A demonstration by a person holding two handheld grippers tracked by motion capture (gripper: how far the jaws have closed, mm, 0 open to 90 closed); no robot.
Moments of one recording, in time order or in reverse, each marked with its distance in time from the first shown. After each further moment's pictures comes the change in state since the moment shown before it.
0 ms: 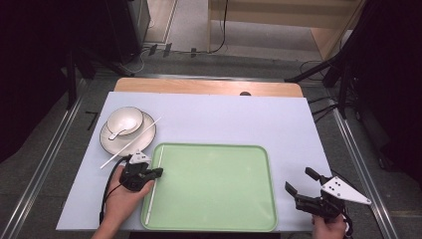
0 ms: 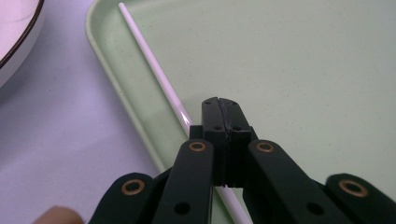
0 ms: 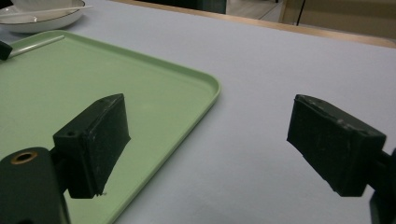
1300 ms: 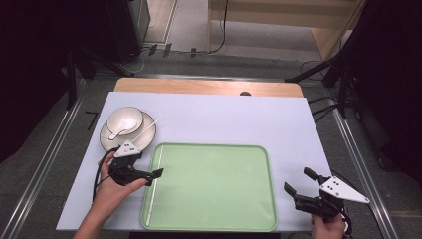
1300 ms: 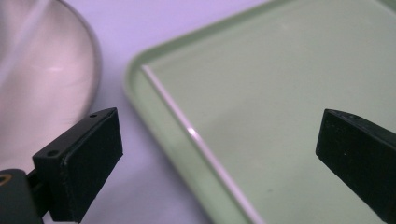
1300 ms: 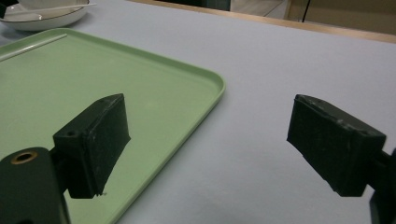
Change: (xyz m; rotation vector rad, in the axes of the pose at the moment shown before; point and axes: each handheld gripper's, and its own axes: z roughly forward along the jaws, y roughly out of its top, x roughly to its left) left arm 0.030 0.015 -0.032 -0.117 -0.013 0.054; right arm 0.000 -0.001 0.002 0.009 0.018 0.002
